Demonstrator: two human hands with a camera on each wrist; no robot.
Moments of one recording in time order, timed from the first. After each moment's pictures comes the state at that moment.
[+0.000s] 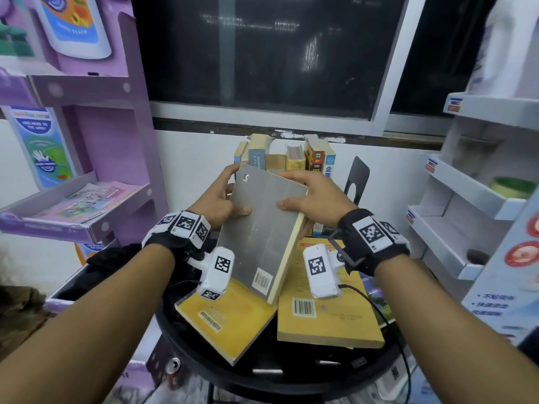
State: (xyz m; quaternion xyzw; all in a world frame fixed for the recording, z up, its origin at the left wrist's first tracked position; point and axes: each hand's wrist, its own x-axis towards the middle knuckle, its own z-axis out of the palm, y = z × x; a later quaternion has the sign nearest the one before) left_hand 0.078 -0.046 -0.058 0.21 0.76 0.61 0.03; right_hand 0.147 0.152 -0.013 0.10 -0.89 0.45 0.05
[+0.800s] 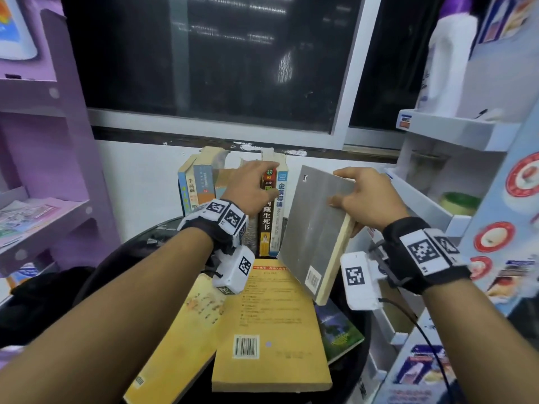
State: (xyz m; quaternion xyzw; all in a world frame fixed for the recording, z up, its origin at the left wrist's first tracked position) left_hand 0.042 0.107 -0.015 0.28 0.87 0.35 -0.19; right_hand 0.153 0.295 0.023 -0.07 -0.92 0.33 0.20
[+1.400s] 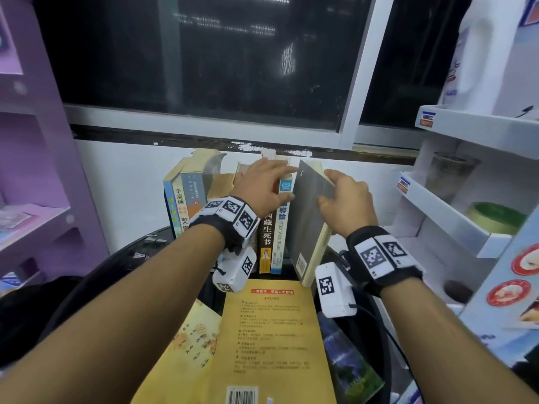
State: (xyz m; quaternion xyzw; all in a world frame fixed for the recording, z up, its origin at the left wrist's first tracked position) left_hand -0.029 0.139 -0.017 0.32 0.90 0.23 -0.19; right_hand 0.069 0.284 -0.005 -0.11 -0.93 0.23 0.28
